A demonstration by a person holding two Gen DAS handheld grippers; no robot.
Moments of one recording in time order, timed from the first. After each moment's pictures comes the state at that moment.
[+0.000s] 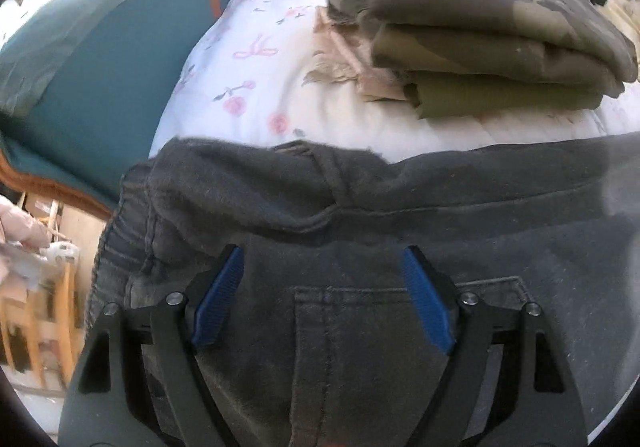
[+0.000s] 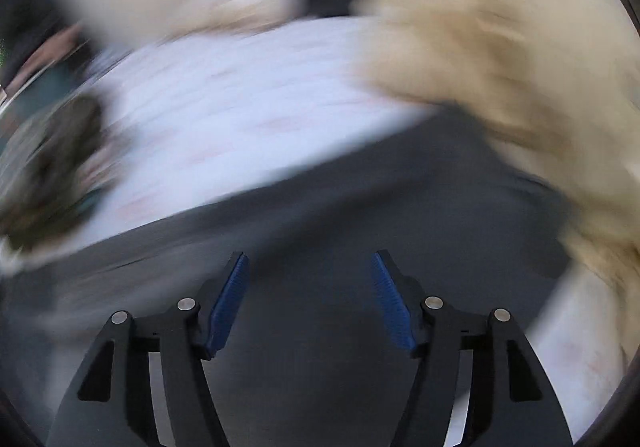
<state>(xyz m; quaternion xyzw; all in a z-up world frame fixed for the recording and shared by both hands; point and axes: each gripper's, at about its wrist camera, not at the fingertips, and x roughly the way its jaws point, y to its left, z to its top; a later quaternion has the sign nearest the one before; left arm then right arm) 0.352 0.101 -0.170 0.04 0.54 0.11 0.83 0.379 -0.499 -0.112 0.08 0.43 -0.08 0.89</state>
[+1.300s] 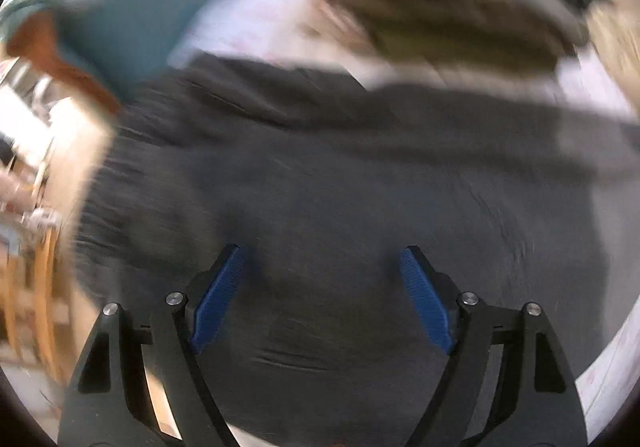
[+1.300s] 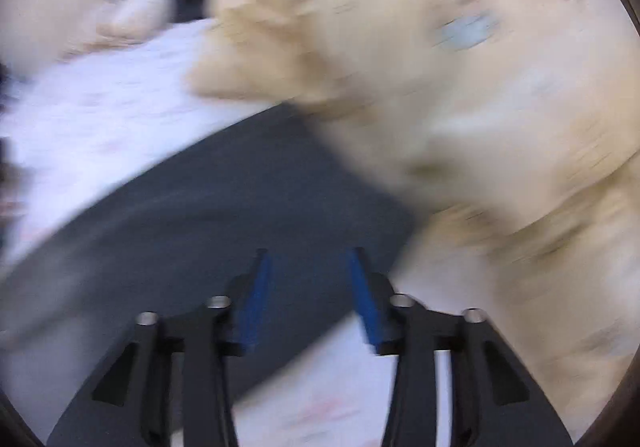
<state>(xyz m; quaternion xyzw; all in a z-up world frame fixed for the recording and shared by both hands) 0.279 0.068 -0.169 0.01 0.56 0.07 0.82 0.340 -0.565 -0.100 0.10 0.48 -0.16 0.86</state>
